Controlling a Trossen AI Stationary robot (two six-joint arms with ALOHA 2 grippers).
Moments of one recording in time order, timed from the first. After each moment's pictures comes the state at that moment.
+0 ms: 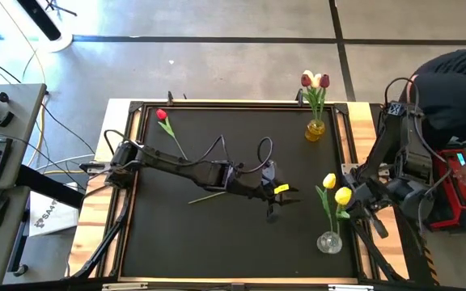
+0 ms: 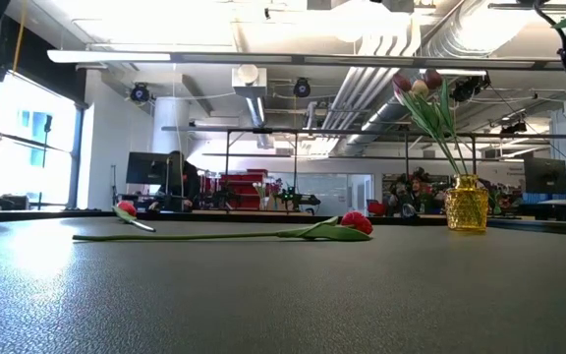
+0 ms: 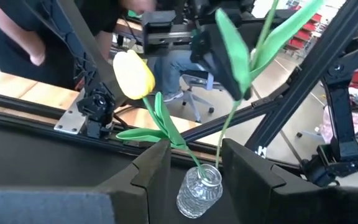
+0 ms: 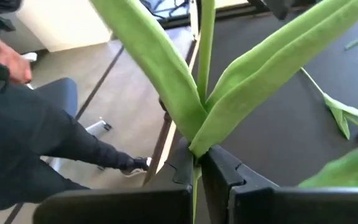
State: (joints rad) left arm -0.21 2.05 1.82 0.02 -0.13 -0.34; right arm 1.25 0.78 0.97 -0.82 0.70 0.82
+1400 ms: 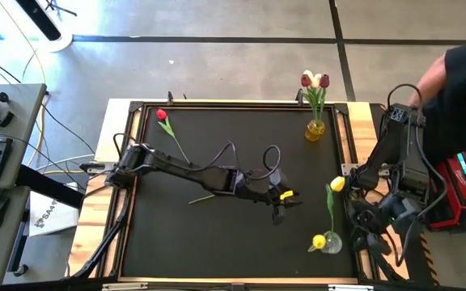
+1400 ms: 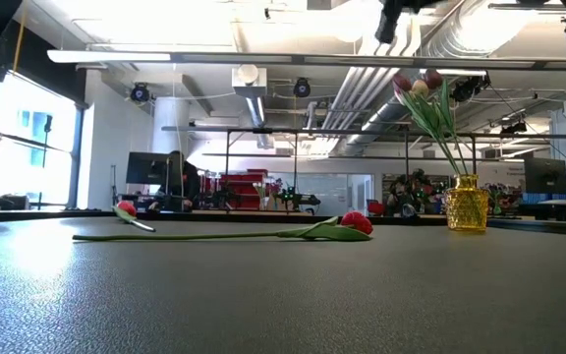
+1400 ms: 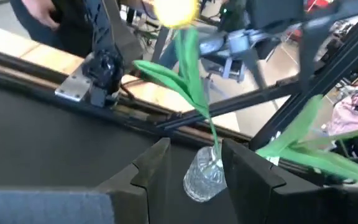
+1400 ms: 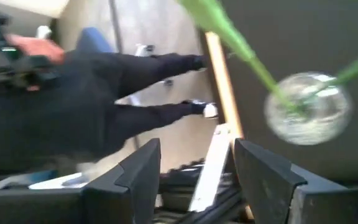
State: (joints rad) left arm -0.21 2.13 1.82 0.04 -0.14 -0.42; right arm 1.25 0.92 0.97 -0.83 0.22 1.53
